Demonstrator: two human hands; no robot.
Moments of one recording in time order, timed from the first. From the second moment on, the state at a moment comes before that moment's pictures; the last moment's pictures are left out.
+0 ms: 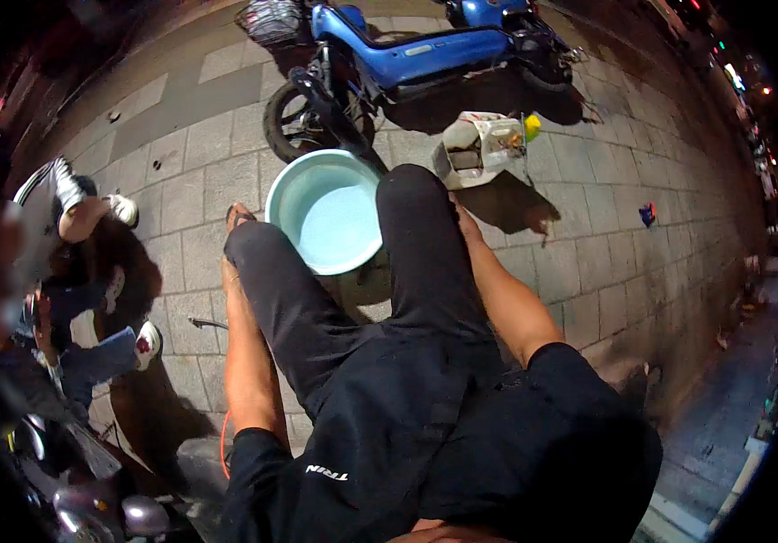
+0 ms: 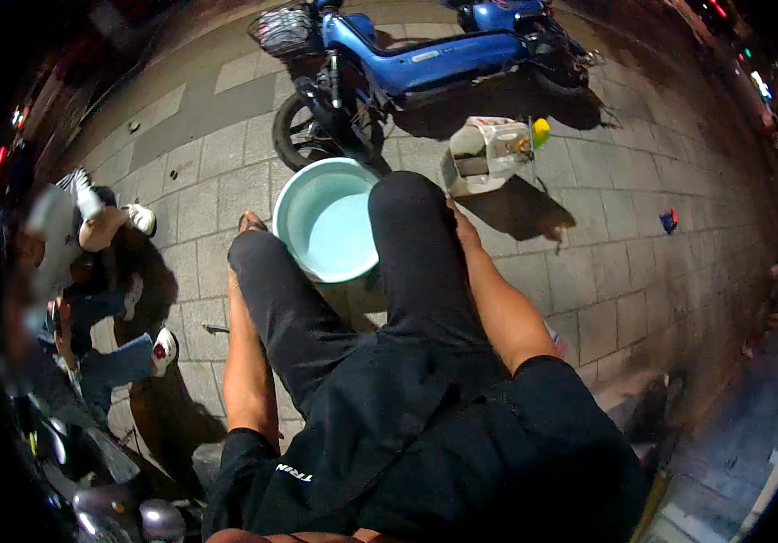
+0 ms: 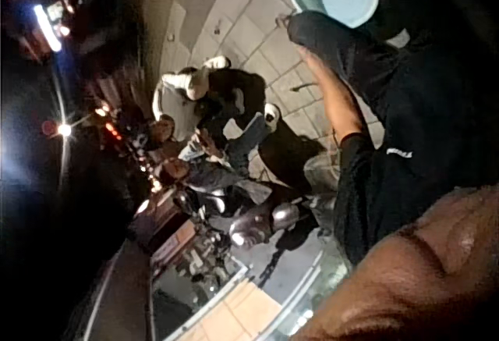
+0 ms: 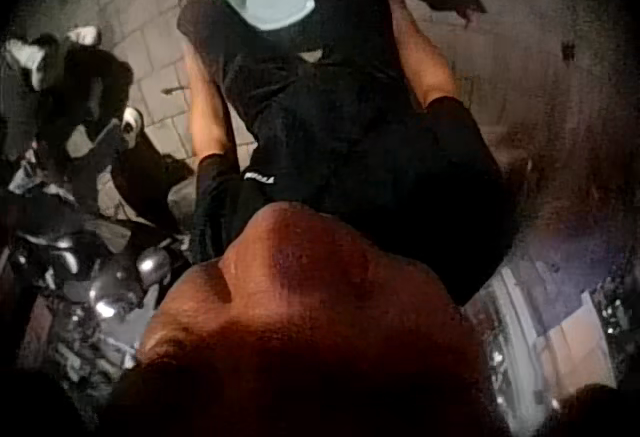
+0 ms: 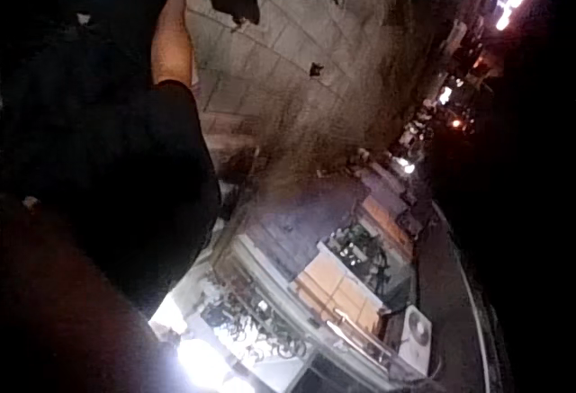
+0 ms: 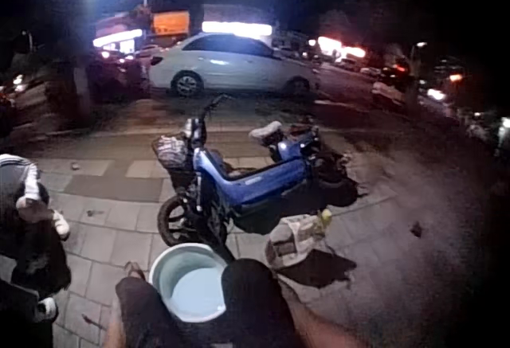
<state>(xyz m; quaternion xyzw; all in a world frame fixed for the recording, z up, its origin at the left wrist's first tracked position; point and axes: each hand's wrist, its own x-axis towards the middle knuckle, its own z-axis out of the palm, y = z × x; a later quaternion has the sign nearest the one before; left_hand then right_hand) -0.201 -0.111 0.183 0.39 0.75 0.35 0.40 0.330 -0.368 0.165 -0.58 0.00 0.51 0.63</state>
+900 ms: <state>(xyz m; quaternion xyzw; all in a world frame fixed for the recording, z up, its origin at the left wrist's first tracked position) -0.167 -0.062 0.426 0.62 0.52 0.49 0.32 0.397 -0.293 0.164 -0.89 -0.26 0.21 0.32</state>
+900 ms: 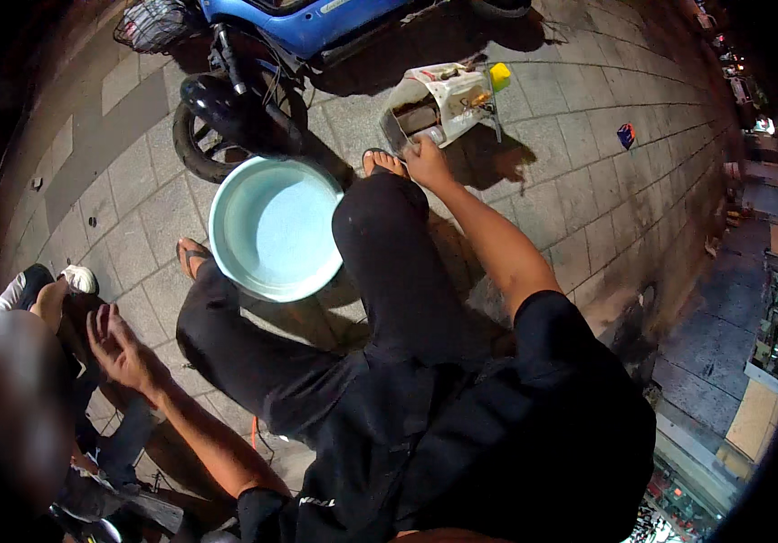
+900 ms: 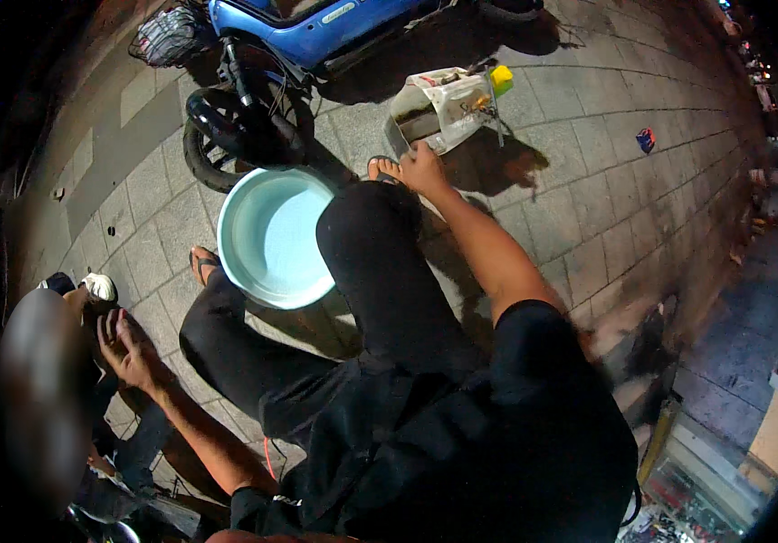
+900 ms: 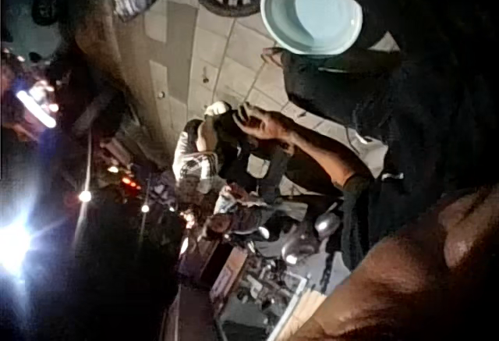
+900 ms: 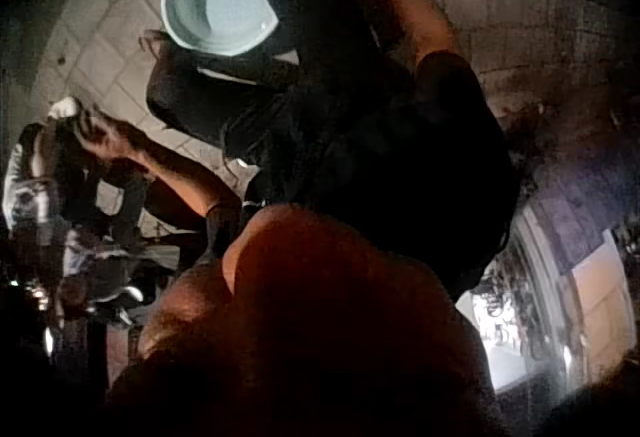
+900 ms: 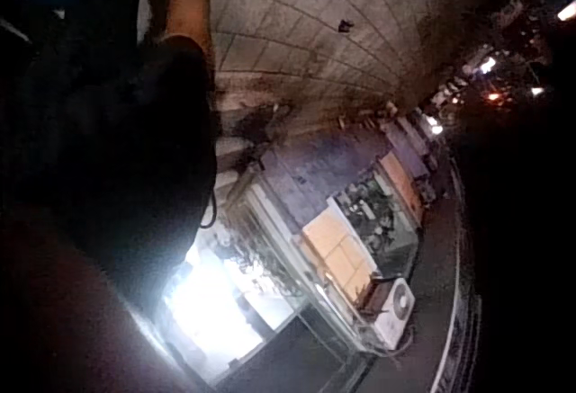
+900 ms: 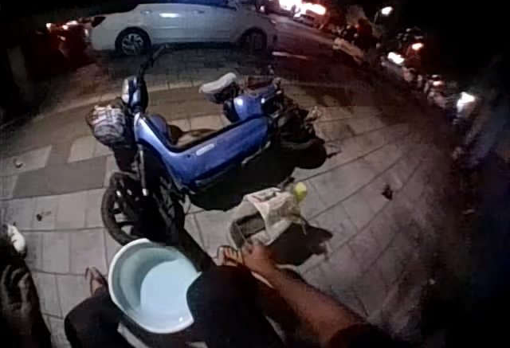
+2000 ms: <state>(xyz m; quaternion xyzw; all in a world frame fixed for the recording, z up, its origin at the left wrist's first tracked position) 0.022 -0.080 0.425 0.78 0.36 0.14 0.49 0.475 -0.183 0.127 -0.95 -0.09 0.28 -0.08</state>
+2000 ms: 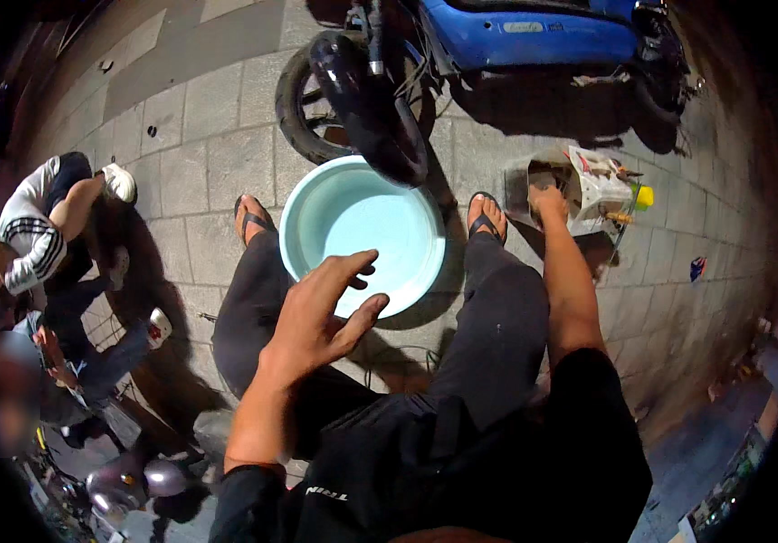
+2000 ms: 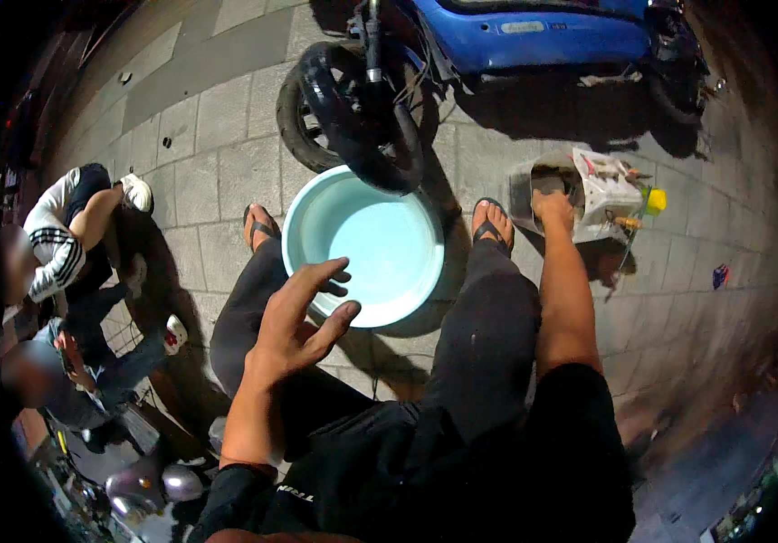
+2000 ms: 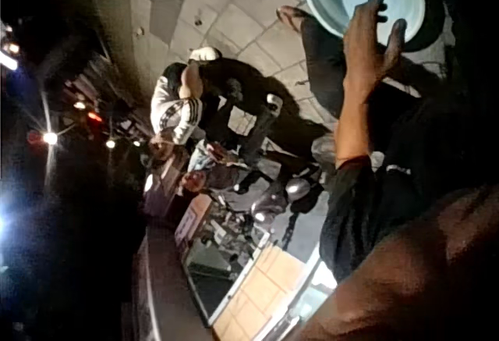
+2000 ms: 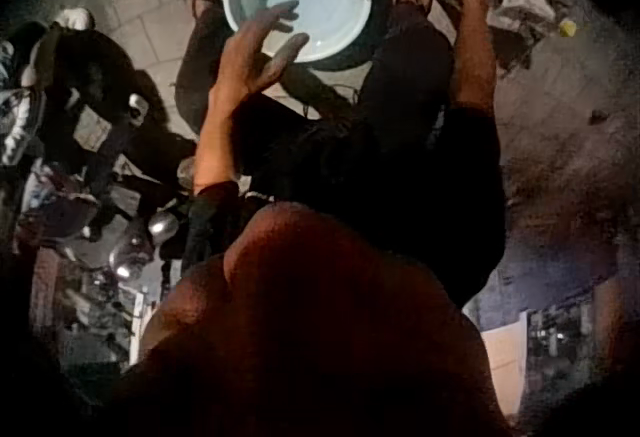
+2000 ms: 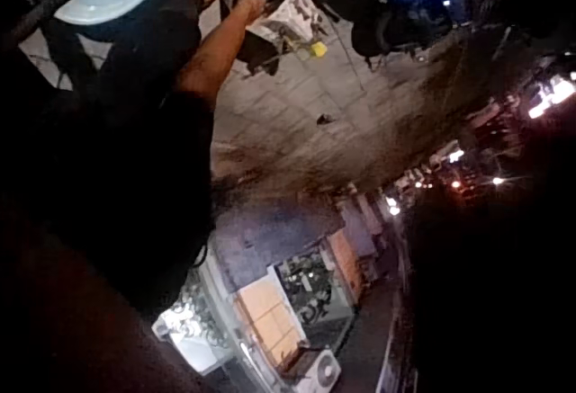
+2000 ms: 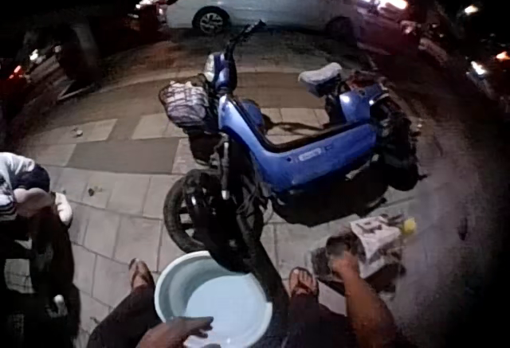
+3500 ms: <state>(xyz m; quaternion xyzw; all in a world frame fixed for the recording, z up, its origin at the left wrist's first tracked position) -0.071 -0.144 0.417 0.84 0.25 0.17 0.45 0.129 -0.231 0.507 -0.78 -0.50 0.29 0.25</state>
